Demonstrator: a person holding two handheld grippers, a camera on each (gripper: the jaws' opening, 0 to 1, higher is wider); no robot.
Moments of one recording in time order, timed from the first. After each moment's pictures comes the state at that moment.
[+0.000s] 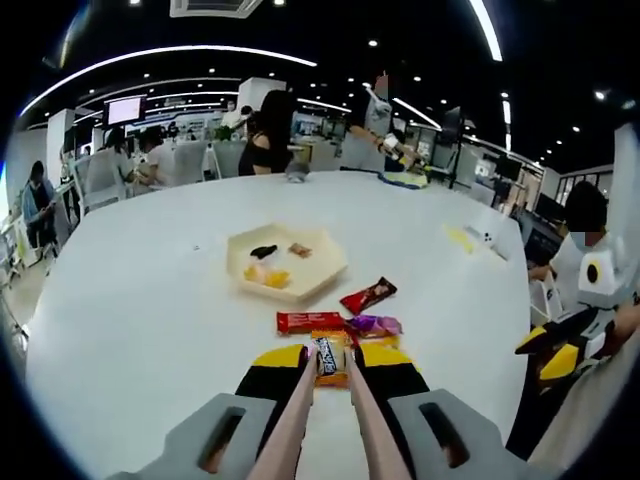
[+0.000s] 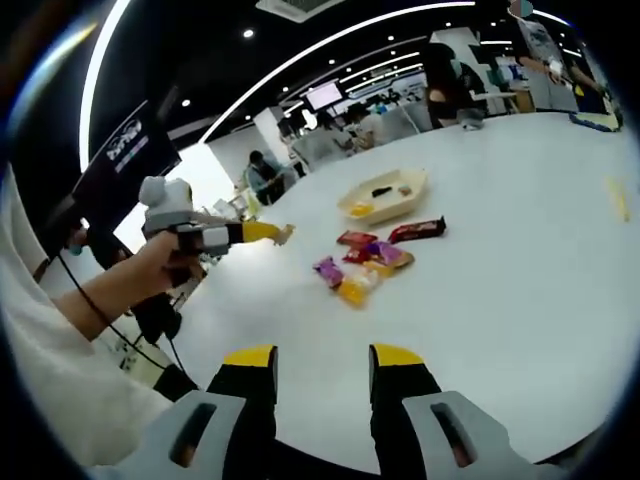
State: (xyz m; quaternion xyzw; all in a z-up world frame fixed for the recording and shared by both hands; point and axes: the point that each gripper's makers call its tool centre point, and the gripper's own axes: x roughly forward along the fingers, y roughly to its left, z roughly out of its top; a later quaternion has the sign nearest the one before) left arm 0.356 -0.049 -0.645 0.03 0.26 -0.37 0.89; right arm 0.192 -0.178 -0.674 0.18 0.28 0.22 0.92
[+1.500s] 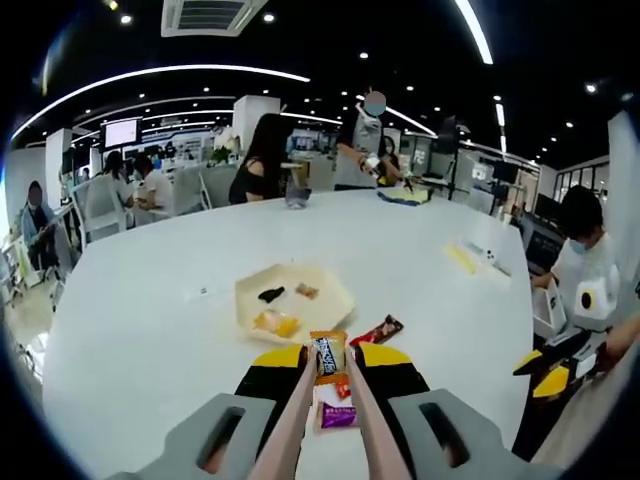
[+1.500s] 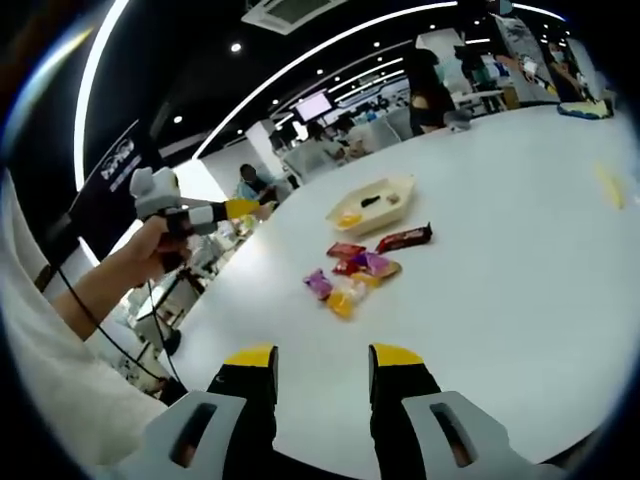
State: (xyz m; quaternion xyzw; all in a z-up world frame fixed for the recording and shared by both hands) left arm 0.389 -0.057 -0.599 0.04 0.23 -0.38 0.90; right arm 0.200 -0.194 -0.671 0.21 0.27 0.20 0.92
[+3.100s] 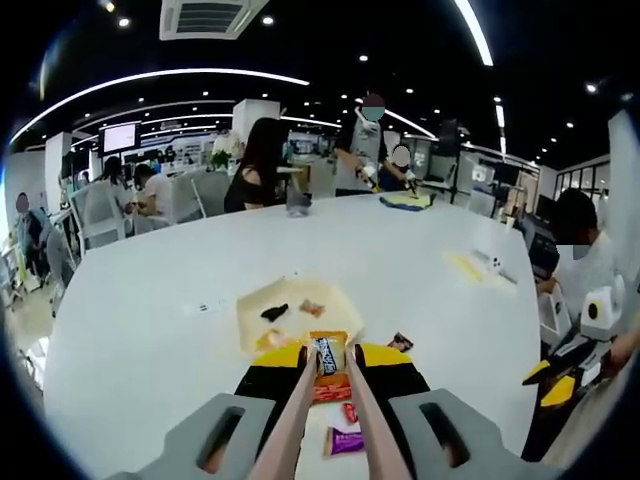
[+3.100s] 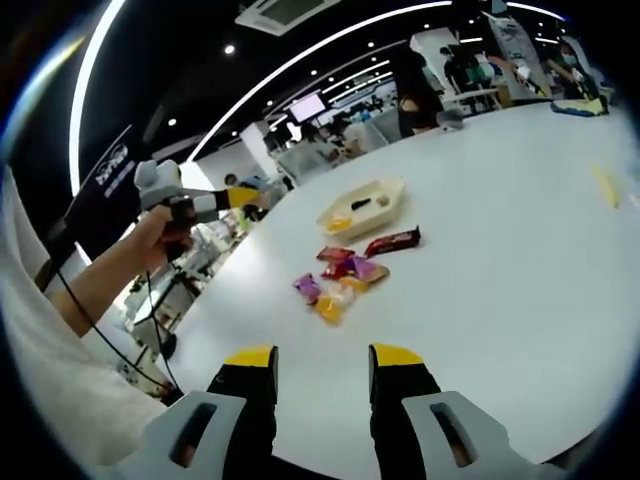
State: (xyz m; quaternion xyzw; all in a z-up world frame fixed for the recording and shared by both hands) left arm 0.418 -0.071 -0.590 0.04 0.22 -0.38 0.90; right arm 0.204 -0.210 -0.672 0.21 0.27 0.19 0.92
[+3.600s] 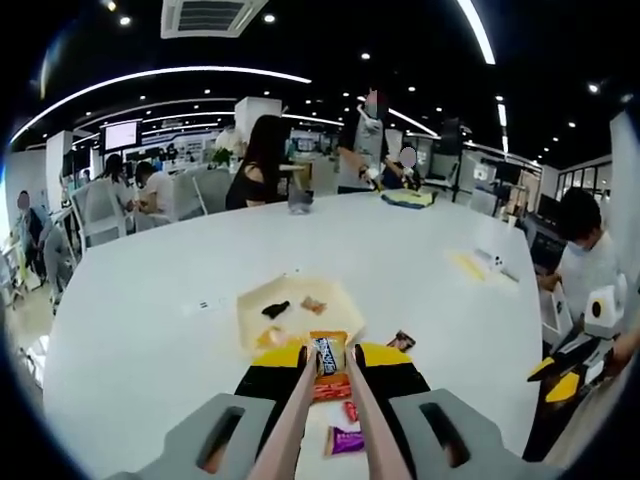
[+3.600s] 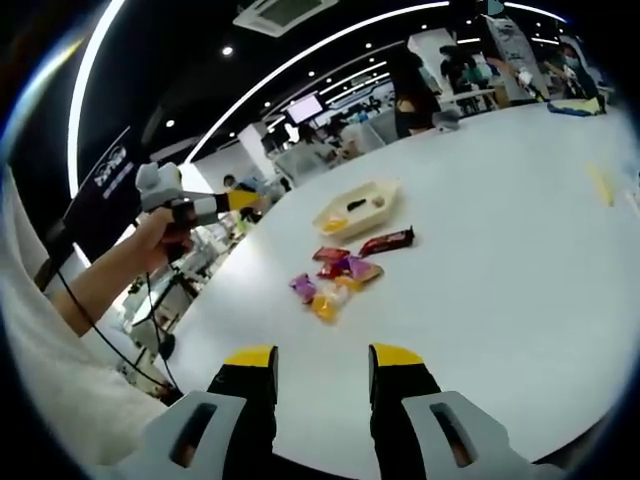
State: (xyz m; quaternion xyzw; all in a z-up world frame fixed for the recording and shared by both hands) left arm 0.419 -0.072 -0.595 0.04 0.22 -0.37 0.90; right arm 0.199 -0.216 -0.673 0.21 0.27 0.18 0.92
